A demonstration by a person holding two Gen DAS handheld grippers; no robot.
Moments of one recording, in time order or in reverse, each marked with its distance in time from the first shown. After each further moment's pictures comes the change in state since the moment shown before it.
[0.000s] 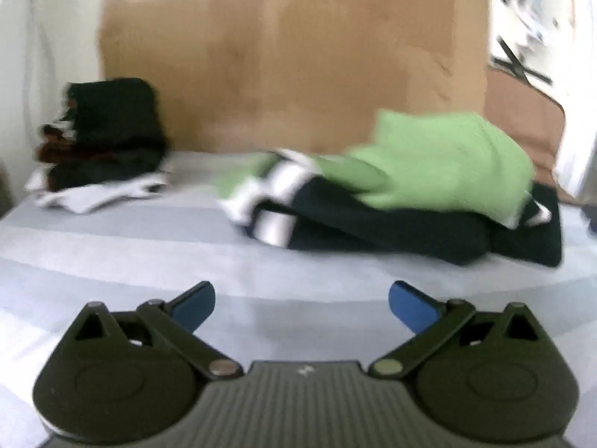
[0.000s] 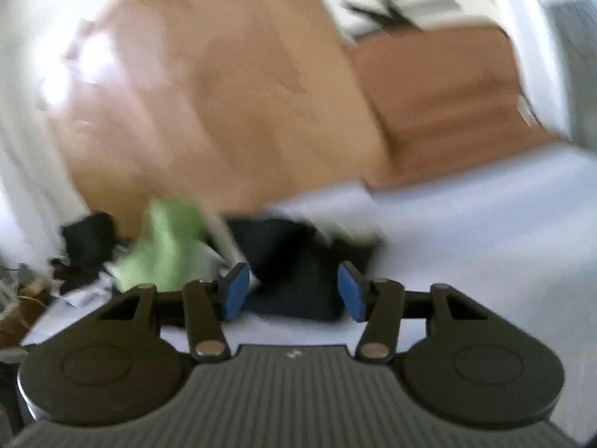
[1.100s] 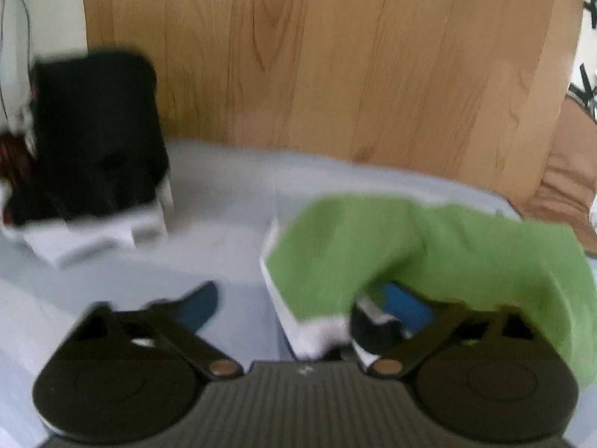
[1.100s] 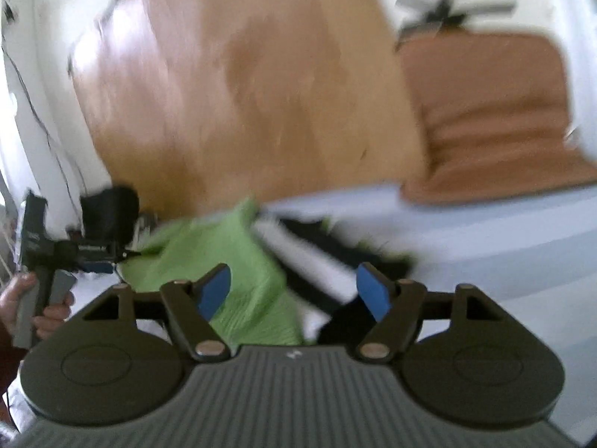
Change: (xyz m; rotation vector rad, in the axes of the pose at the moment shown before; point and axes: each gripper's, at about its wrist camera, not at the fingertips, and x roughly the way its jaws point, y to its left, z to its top) left arm 0.116 0.028 0.091 -0.072 0.227 -0.024; right arm 0.045 0.019 0.017 -0.061 0.154 0.057
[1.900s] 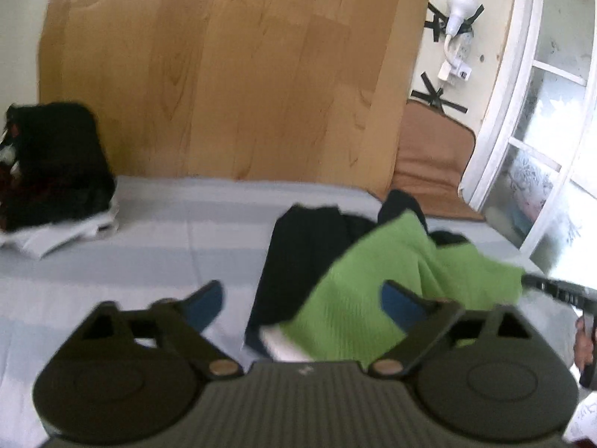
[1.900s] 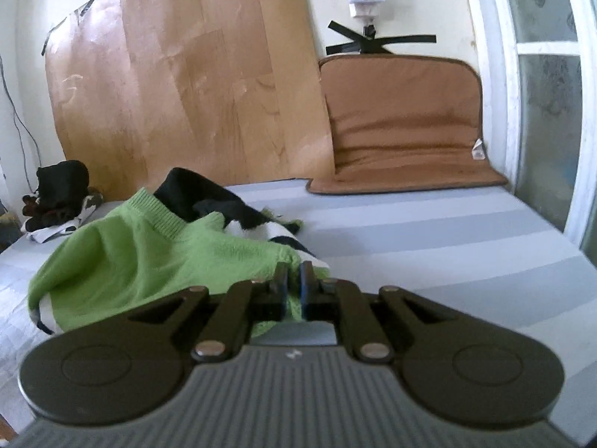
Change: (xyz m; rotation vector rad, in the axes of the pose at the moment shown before) left arm -0.138 0.004 -0.066 0.192 -0.152 -0.336; right arm -0.103 -0.038 -0.037 -0.070 -0.085 -0.231
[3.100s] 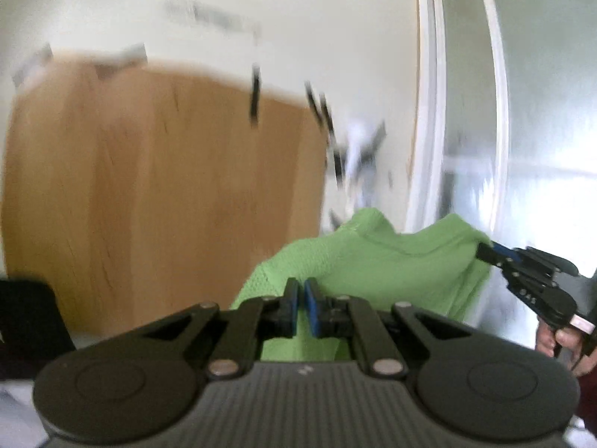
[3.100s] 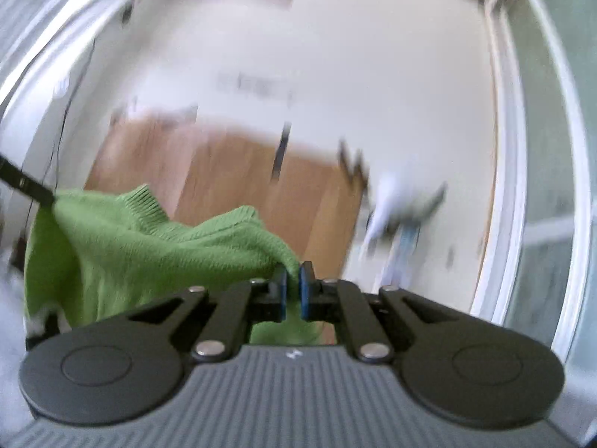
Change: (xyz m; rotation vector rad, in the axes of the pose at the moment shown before) left arm -0.129 -0.101 0.062 0.118 -0.473 -0.054; right arm -0.123 0.112 0.104 -0.511 -0.661 -0.085
